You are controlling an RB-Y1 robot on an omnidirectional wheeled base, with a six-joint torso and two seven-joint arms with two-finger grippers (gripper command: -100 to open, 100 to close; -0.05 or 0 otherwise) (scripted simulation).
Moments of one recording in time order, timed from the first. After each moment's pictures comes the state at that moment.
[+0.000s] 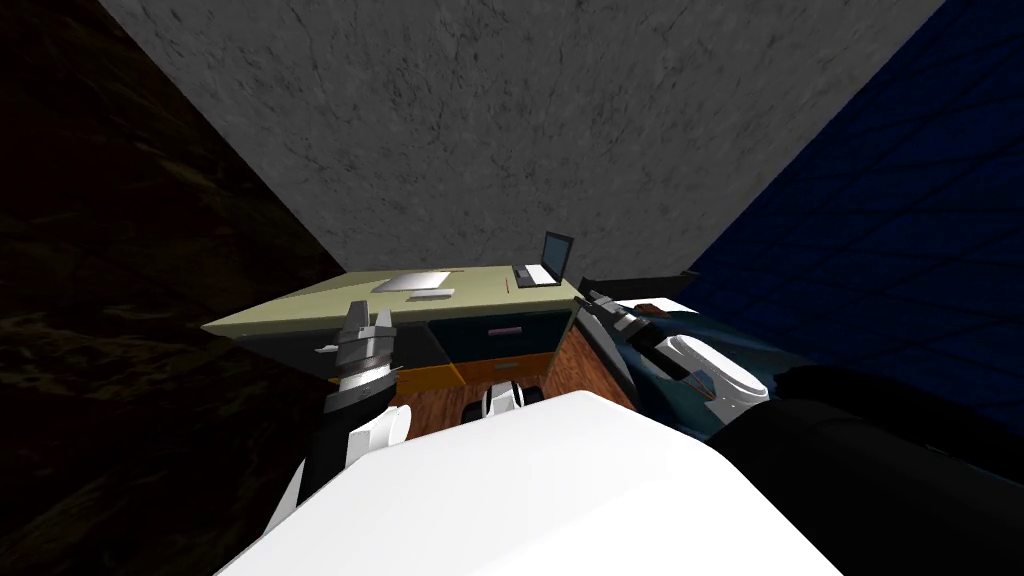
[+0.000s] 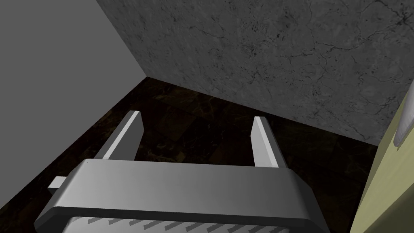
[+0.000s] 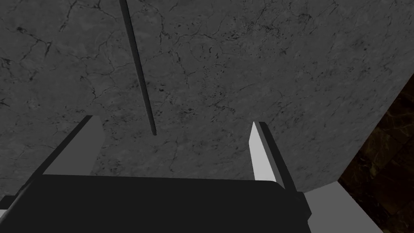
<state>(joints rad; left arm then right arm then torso) 0.50 0.02 0.03 -2.27 0.04 -0.44 -0.17 0.57 -0.75 -0.39 -2.04 0.63 -0.37 -0.02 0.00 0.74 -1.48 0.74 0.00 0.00</state>
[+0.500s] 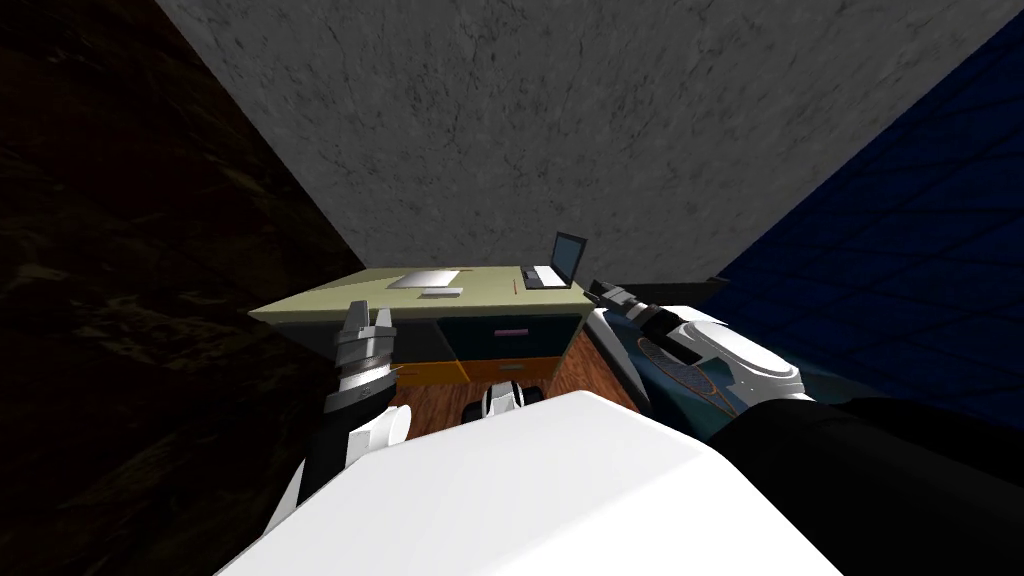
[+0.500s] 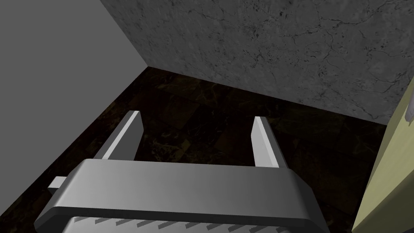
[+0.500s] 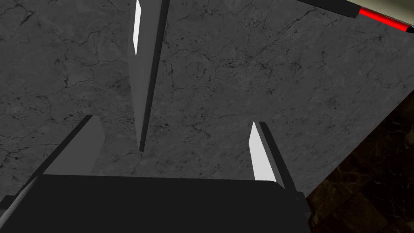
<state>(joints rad) 0.50 0.02 0.03 -2.27 0.04 -0.44 -0.17 0.58 -0.90 -0.48 -1.97 0.74 -0.31 0.02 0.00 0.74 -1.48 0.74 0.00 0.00</state>
